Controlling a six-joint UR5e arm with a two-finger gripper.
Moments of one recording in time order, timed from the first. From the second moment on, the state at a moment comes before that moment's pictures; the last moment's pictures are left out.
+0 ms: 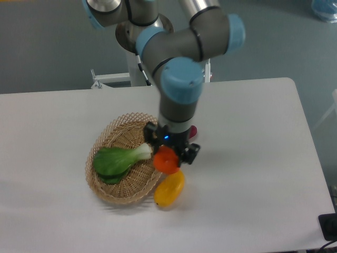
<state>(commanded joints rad) 2.48 -1.85 -1.51 -1.27 1.44 1.10</state>
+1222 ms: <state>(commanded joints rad) 2.70 -1.83 -1.42 -1.36 1.44 1.43</state>
